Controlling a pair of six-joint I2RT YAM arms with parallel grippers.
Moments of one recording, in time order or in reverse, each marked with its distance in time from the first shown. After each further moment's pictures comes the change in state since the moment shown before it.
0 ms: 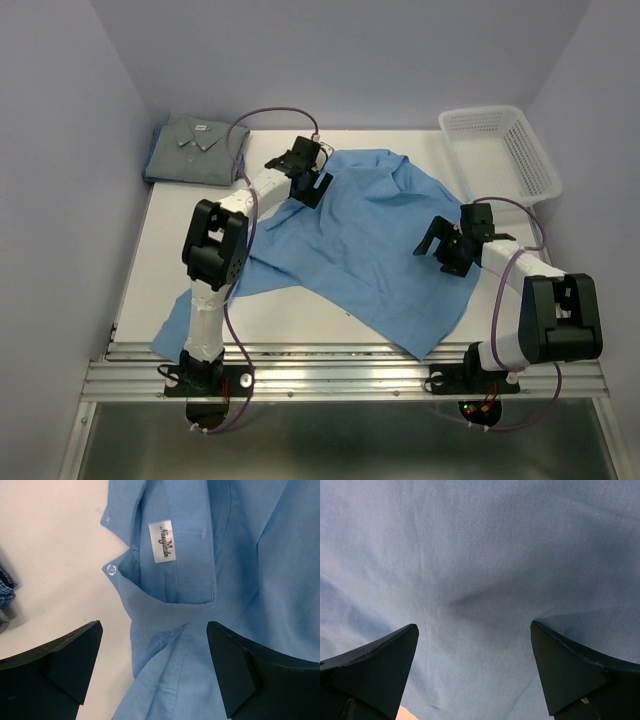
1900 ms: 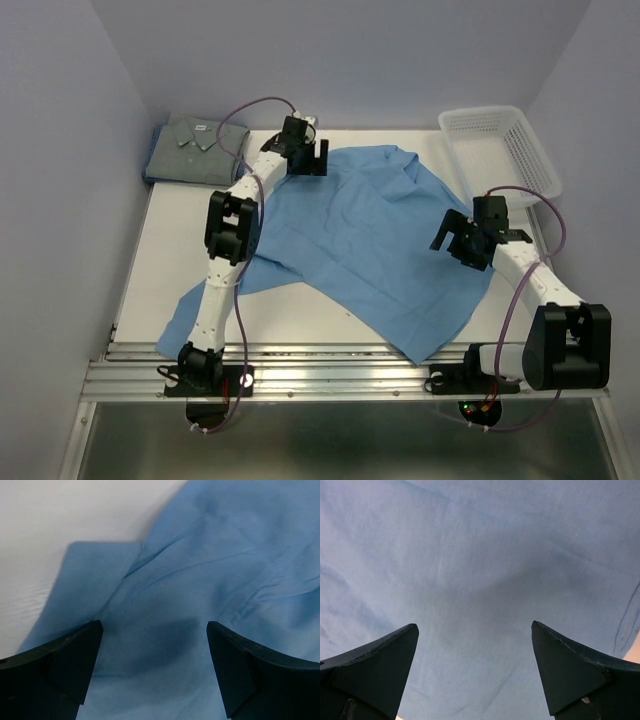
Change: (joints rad) left arm 0.130 0.388 0.565 -0.015 0.317 -0.362; right arm -0.026 -0.151 0.080 -0.178 0.098 -0.097
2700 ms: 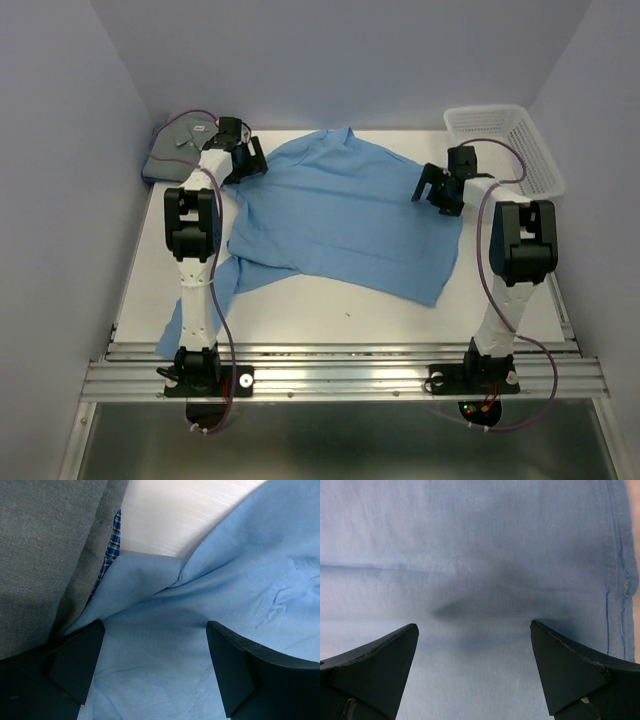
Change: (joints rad) left arm 0.285 -0.087 -0.238 -0.019 -0.090 -0.149; right arm 0.013 0.698 0.538 0.190 0.019 -0.023
